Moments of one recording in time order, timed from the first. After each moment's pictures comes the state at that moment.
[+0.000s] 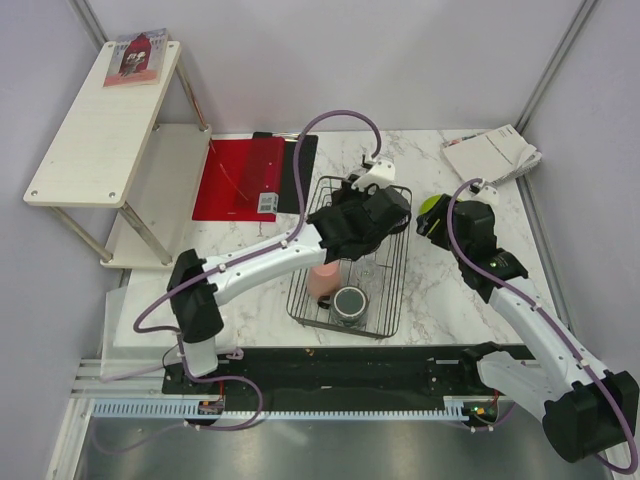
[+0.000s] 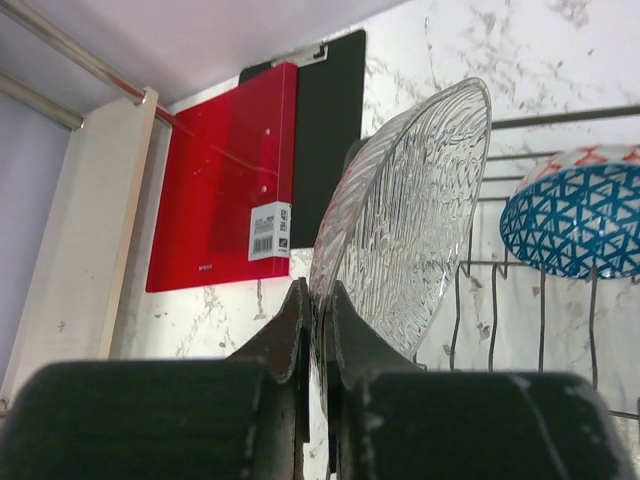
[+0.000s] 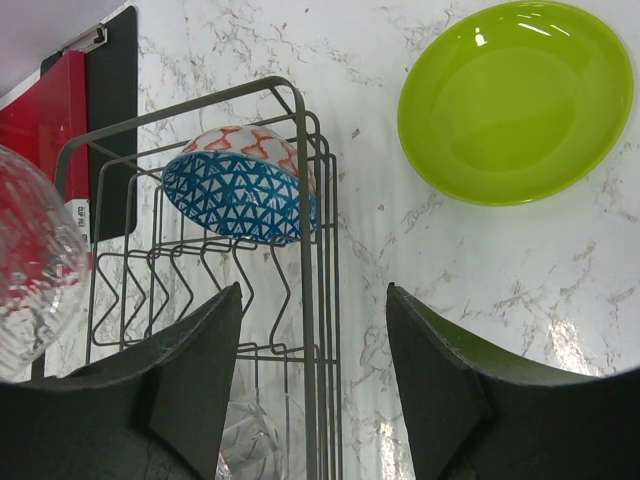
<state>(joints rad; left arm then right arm) -1.09 1.84 1.73 -0.64 -1.13 -0.24 0.31 0.97 0.75 -0.28 0.23 0.66</state>
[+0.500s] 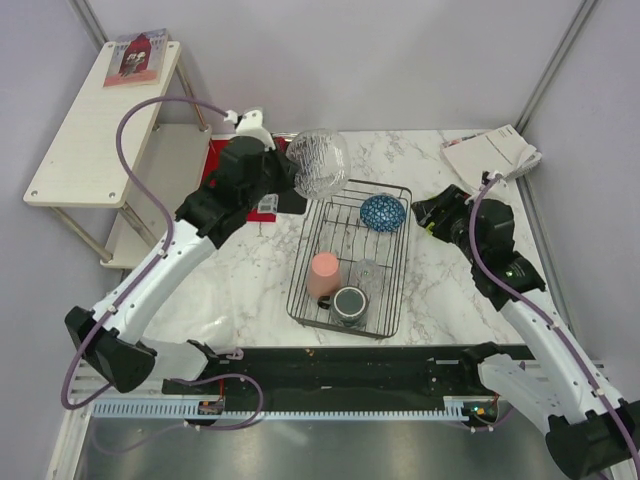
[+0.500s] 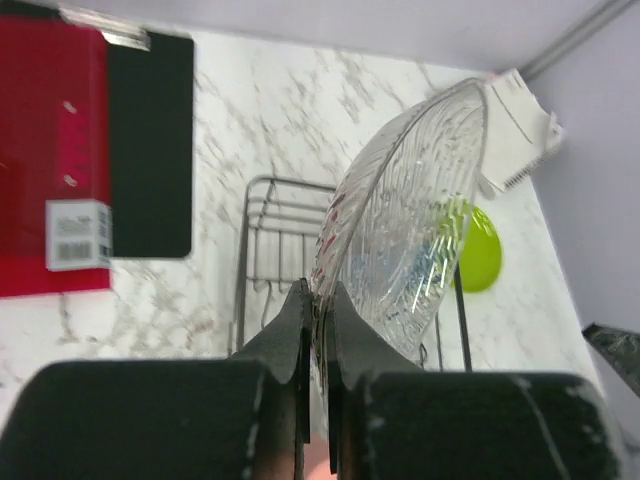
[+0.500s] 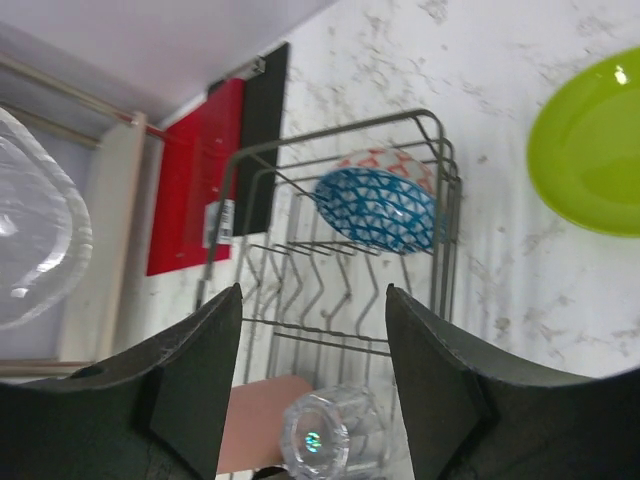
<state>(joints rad) -0.67 1.34 1.47 -0.45 -0.31 -0.48 0.31 0.87 0.82 -0.27 0.09 0.74</state>
